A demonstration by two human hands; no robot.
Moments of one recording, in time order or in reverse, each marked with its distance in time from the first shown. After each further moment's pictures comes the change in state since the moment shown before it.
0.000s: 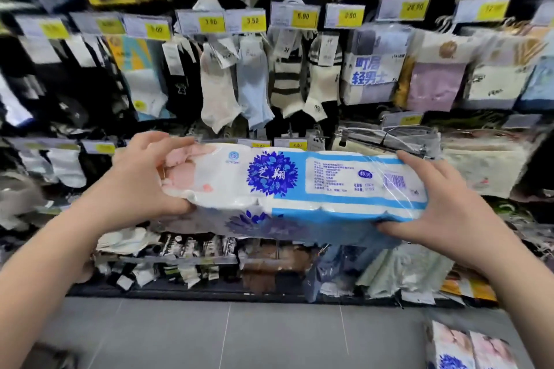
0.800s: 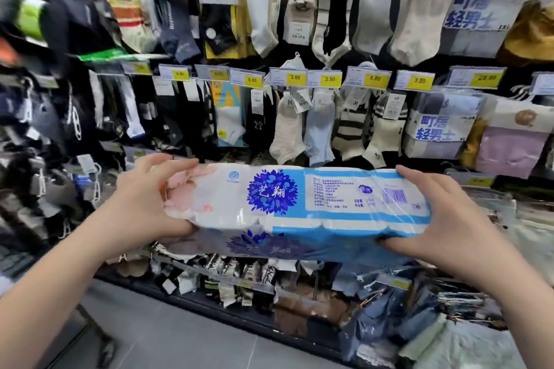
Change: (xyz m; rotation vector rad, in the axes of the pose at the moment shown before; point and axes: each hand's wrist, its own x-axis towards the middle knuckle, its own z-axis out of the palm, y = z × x) left_hand -0.085 -0.018 -0.082 -0.030 0.181 -0.137; right_hand 0.027 -0.082 -0.012 0.084 0.021 -0.290
